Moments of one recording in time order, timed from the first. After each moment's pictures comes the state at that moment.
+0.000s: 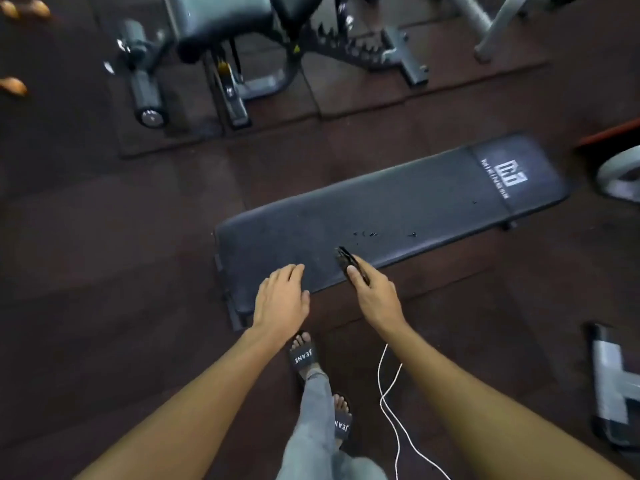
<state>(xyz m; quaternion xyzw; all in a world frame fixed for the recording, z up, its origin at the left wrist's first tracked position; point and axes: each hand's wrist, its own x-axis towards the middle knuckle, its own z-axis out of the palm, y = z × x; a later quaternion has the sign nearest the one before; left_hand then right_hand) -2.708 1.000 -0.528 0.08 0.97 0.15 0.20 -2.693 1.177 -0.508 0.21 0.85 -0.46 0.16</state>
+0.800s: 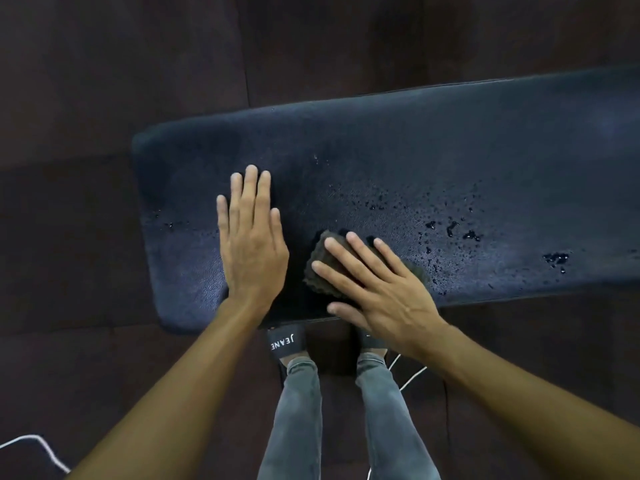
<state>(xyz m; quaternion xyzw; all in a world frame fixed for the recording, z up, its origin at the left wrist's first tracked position) -2.828 1.011 -0.821 -0.13 0.98 0.15 0.01 -2.807 1.226 -0.816 -0.40 0.91 -0.09 0.09</state>
